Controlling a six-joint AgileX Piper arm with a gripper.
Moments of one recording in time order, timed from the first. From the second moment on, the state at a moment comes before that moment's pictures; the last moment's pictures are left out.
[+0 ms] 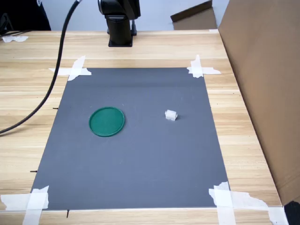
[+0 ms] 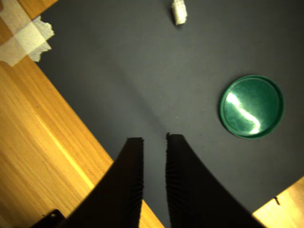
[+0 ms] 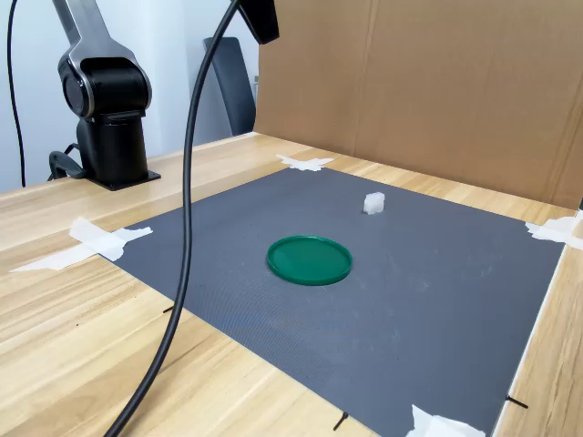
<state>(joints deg) 1.4 61.7 -61.2 17.9 70.2 -58.7</state>
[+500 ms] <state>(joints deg) 2.5 66.7 -63.2 14.8 70.3 -69.9</state>
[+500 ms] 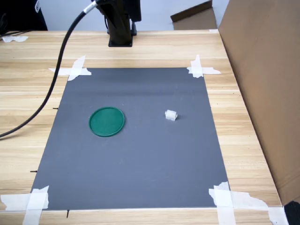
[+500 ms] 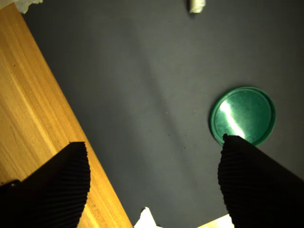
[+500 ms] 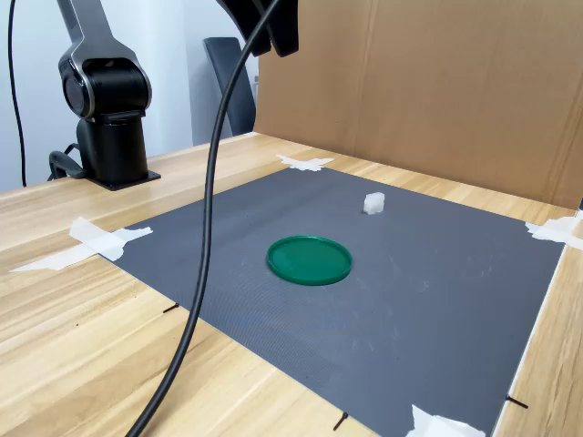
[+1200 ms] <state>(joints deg) 19.2 83.7 -65.2 3.3 60.7 -50.1</state>
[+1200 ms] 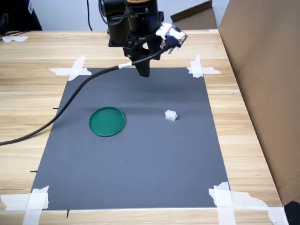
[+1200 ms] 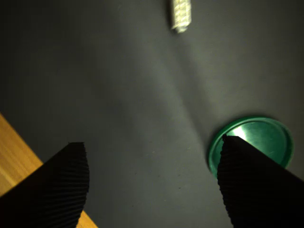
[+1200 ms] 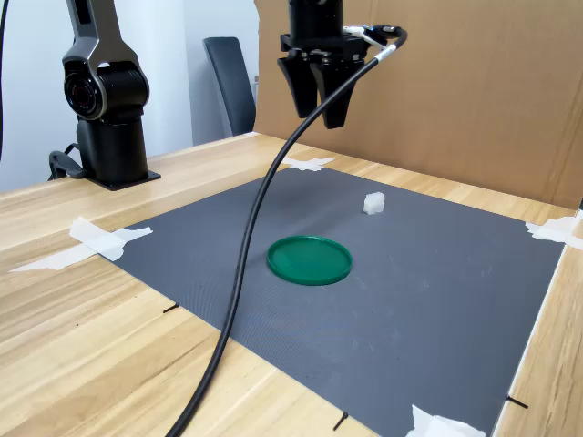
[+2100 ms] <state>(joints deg) 29.3 94.0 -74.0 -2.0 59.6 -44.0</state>
